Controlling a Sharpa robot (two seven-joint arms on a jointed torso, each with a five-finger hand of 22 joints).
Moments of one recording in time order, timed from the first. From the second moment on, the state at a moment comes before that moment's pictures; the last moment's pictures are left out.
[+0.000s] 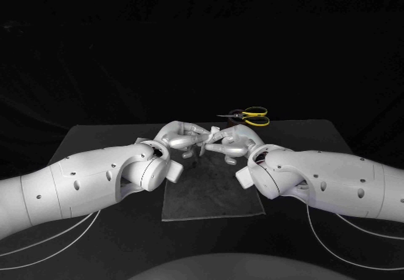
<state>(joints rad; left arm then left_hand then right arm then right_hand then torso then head) 1.15 -0.67 -0.11 1.50 -0.26 -0.44 0.16 1.27 -0.18 0.86 0.02 0.05 0.98 0.07 0.53 0.24 1.06 -0.01 1.03 0.45 1.46 -0.06 1.51 1.31 0.12 1.25 0.04 1.34 1.11 1.15 -0.72 -0.14 1.64 -0.44 -0.67 0.02 1.42 -0.07 0.42 0.03 0.05 1.07 0.07 0.38 0.36 1.41 0.02 1.24 1.31 1.45 -0.05 1.46 1.31 0.09 1.33 0.04 1.07 1.31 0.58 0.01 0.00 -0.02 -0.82</state>
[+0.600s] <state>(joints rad) 1.15 -0.67 -0.11 1.51 -0.26 -0.45 0.16 1.26 -0.19 0.86 0.02 0.05 0.98 0.07 0.53 0.24 1.06 -0.01 1.03 0.45 1.46 -0.06 1.51 1.31 0.12 1.25 0.05 1.34 1.11 1.14 -0.74 -0.14 1.64 -0.45 -0.70 0.03 1.34 -0.08 0.53 -0.01 0.04 1.03 0.07 0.43 0.41 1.43 0.01 1.24 1.31 1.47 -0.07 1.47 1.31 0.09 1.34 0.04 1.06 1.31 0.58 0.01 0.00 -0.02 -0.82</state>
